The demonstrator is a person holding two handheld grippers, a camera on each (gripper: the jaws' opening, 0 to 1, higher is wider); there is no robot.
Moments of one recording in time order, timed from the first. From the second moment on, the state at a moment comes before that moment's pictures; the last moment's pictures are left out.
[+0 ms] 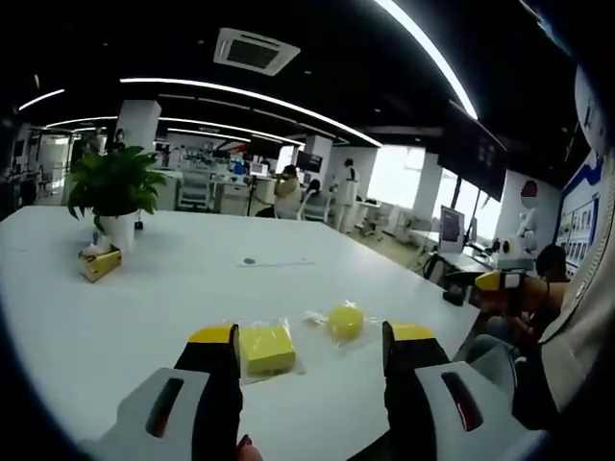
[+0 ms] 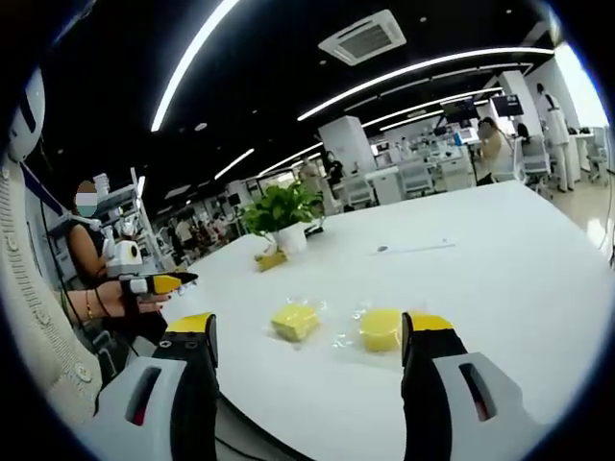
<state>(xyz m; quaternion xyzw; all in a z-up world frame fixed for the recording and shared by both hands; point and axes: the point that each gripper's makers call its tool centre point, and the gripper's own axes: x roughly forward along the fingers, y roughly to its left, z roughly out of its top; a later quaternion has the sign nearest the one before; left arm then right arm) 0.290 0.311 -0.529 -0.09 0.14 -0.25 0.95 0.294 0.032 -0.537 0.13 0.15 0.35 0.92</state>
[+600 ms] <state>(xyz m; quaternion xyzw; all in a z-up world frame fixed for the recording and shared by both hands) 0.292 0.305 -0.532 -0.10 0.15 -0.26 0.95 0.294 0.032 -0.543 0.12 0.16 0.35 0.92</state>
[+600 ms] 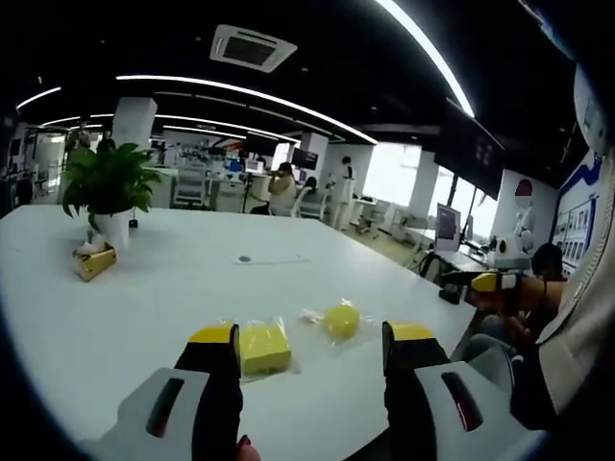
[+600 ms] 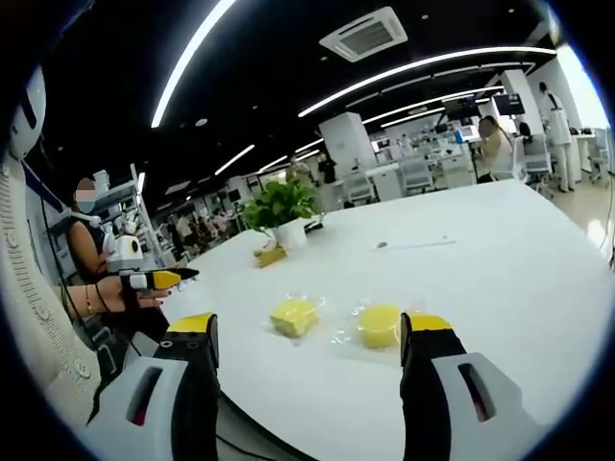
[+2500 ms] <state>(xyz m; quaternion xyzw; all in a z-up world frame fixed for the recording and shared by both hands) 0.454 0.321 -0.656 -0.27 0.28 -0.27 0.88 0.349 0.038 -0.586 0.12 0.24 0.32 0.91</state>
